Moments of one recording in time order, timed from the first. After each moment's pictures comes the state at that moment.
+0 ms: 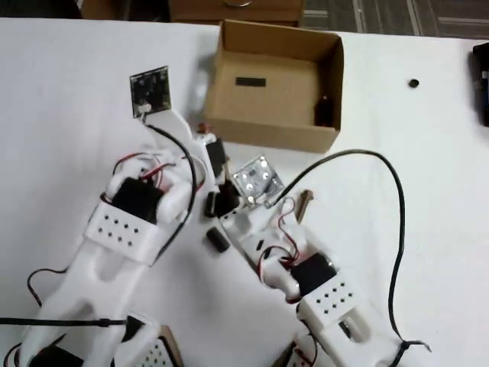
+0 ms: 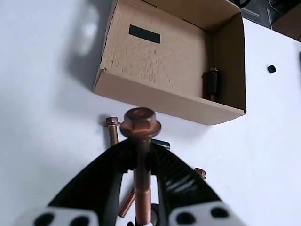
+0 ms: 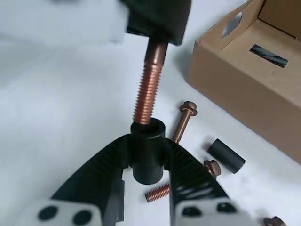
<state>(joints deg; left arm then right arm) 15.6 -34.4 33.6 50.3 35.2 -37.4 -56.0 71.6 26.6 4.4</state>
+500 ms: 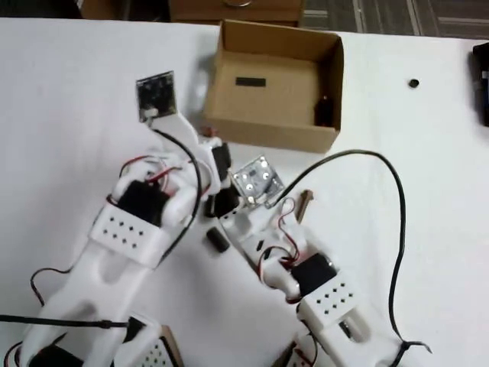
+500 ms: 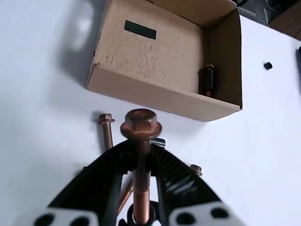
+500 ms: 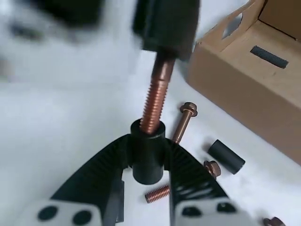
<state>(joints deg) 18.5 -34.6 34.3 50.0 36.5 -37.1 -56.1 71.6 26.6 4.4</state>
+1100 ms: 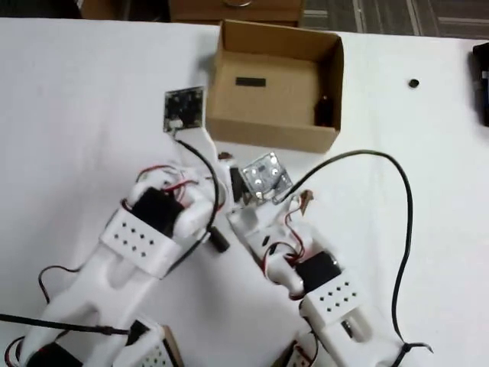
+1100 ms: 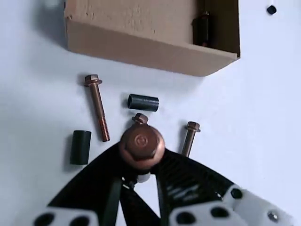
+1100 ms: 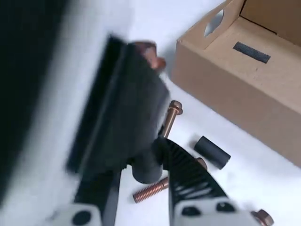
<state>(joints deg) 25.1 -34.7 35.0 57.0 36.4 -33.8 -56.1 71.6 26.5 4.4</state>
